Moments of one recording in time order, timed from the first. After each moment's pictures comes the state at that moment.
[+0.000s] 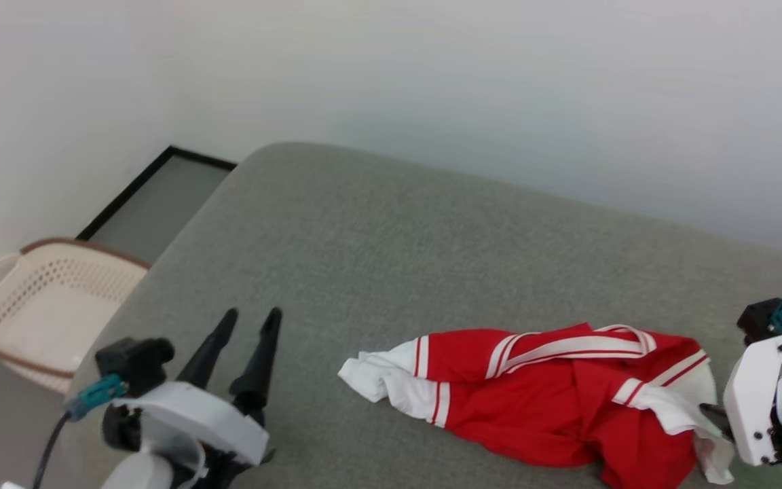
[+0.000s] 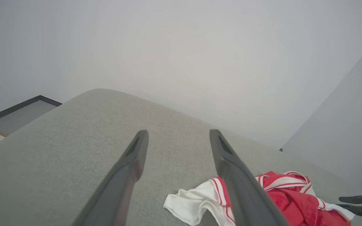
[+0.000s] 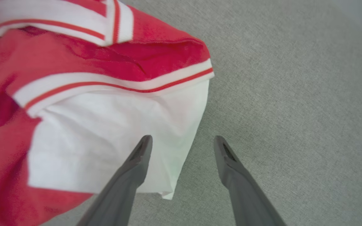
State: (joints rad) left arm -0.18 0.39 -0.33 0.16 -0.81 -0.02 -0.12; right arm -0.36 -0.55 0.38 0.41 0.59 0.13 0.71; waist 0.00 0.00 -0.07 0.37
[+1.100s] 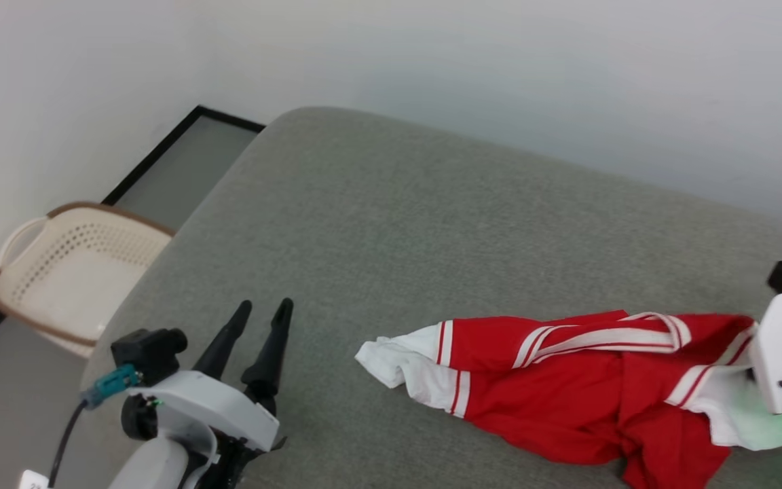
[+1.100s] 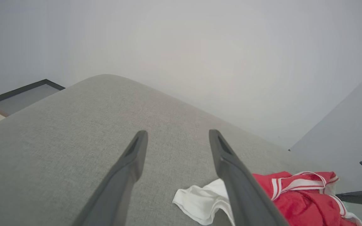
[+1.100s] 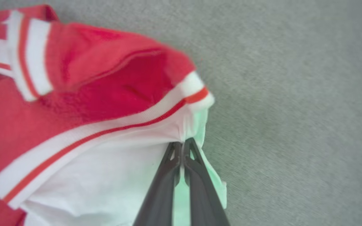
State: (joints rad) left arm -0.28 0.32 -0.37 0.32 -0.85 -0.09 -0.19; right arm -0.62 -0.58 0.54 0.73 0.72 0.13 0.75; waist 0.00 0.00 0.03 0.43
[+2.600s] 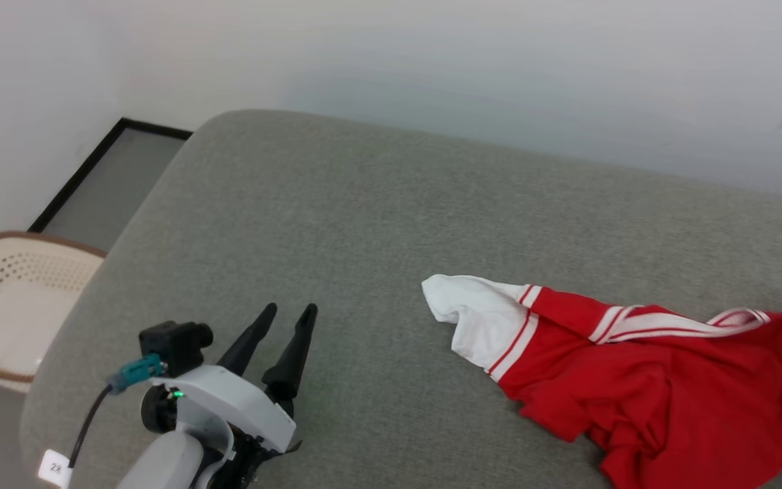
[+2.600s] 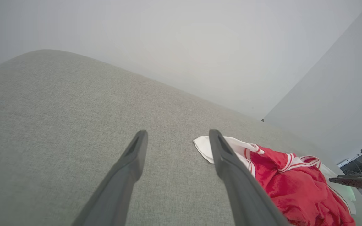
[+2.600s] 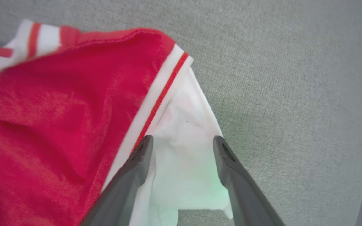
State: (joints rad) left arm -0.32 0.33 -0.44 0.35 -0.87 -0.11 -0.16; right arm -0.68 -0.61 0.48 1.04 0.58 0.13 0.50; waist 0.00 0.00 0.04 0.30
